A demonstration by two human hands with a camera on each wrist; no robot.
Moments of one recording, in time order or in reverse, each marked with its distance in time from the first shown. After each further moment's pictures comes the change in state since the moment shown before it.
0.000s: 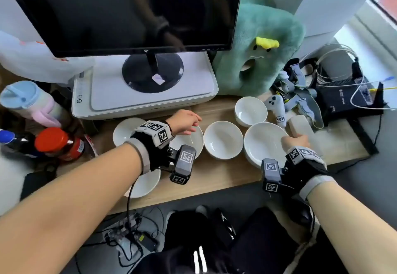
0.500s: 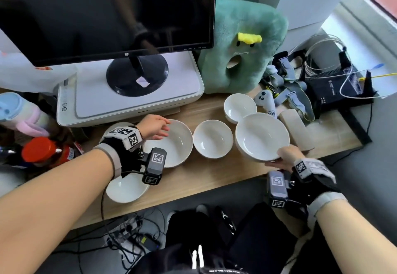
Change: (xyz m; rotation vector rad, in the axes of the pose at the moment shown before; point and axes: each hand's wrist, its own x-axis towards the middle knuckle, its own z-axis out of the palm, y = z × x) left_hand 0.008 -0.025 -0.031 0.037 0.149 -0.075; right_hand -0.011 0.032 -0.026 -0.235 -0.425 -0.199
